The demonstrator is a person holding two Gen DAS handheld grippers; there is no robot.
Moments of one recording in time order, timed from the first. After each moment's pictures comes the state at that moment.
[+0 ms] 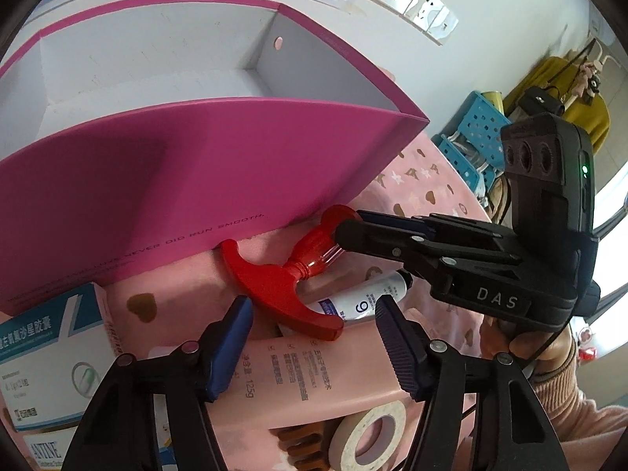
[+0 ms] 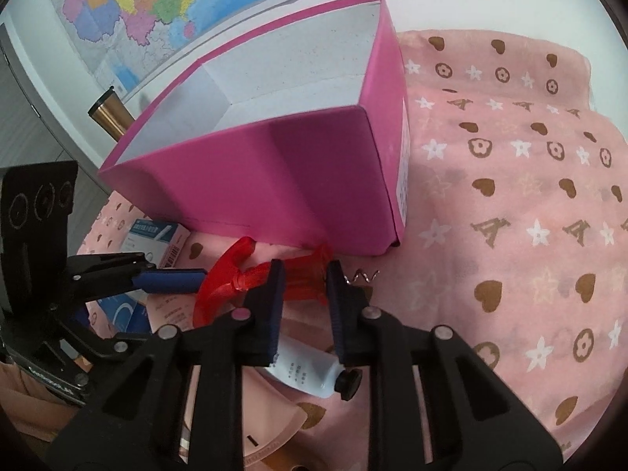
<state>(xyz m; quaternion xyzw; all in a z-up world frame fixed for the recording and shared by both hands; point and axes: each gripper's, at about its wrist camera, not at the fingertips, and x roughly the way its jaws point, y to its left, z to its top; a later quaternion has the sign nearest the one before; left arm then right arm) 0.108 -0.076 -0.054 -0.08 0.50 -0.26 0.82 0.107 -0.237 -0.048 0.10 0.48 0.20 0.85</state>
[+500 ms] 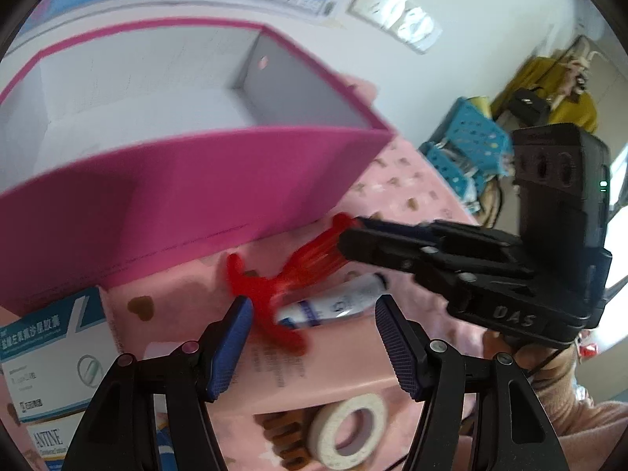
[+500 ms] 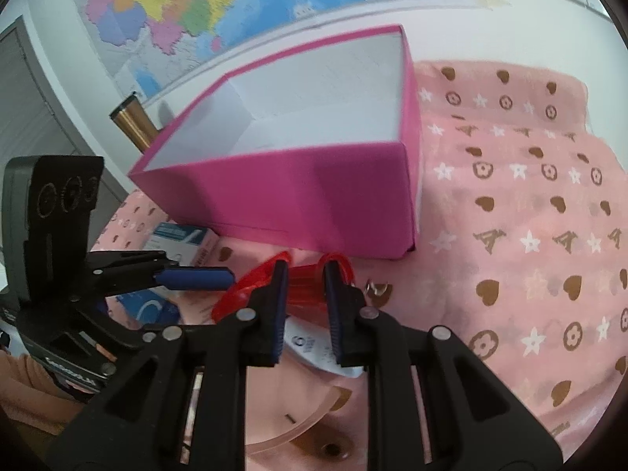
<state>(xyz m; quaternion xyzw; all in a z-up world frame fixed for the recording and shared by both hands) 0.090 -0.077 -0.033 -0.08 0.47 -0.29 0.83 0.083 -0.228 -0.020 0.09 0.44 0.22 0.86</state>
